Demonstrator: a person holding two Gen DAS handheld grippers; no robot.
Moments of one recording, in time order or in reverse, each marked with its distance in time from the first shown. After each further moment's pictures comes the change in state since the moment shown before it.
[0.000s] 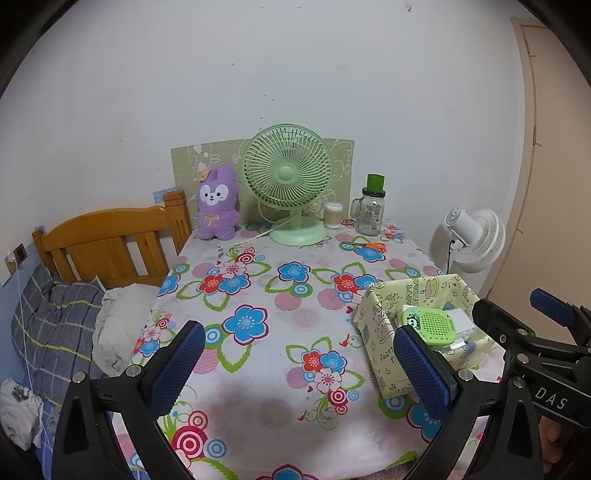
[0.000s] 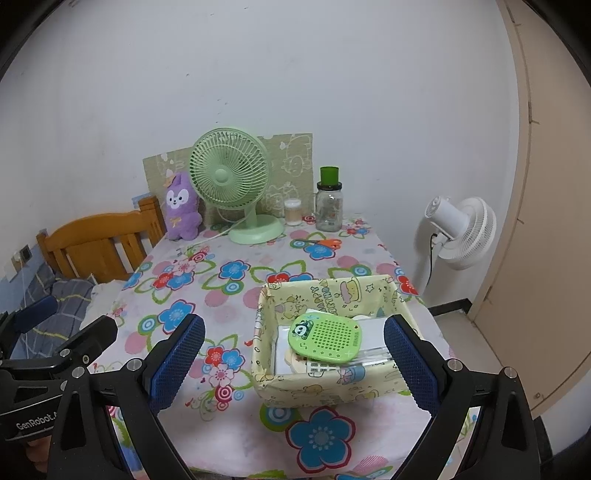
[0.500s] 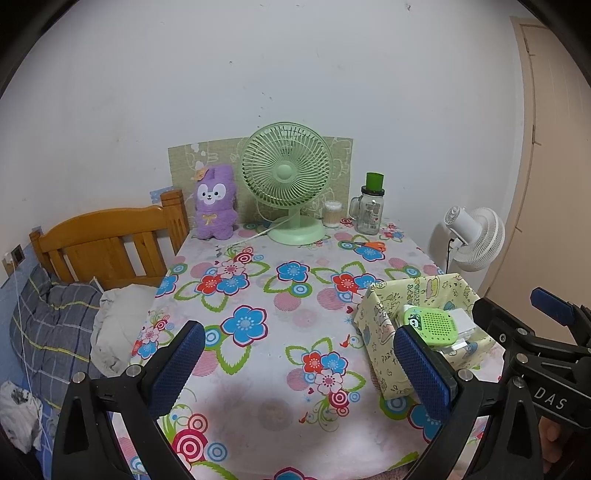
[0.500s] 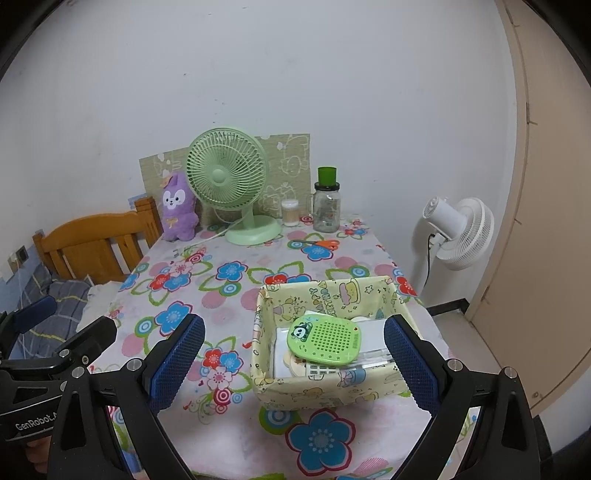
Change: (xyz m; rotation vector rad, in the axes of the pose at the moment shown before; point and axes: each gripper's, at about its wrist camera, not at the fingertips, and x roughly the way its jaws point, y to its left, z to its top) left arm 0.003 0.000 0.001 0.005 0.003 -0.003; right arm 0.004 0.001 0.001 0.004 -0.004 -0.014
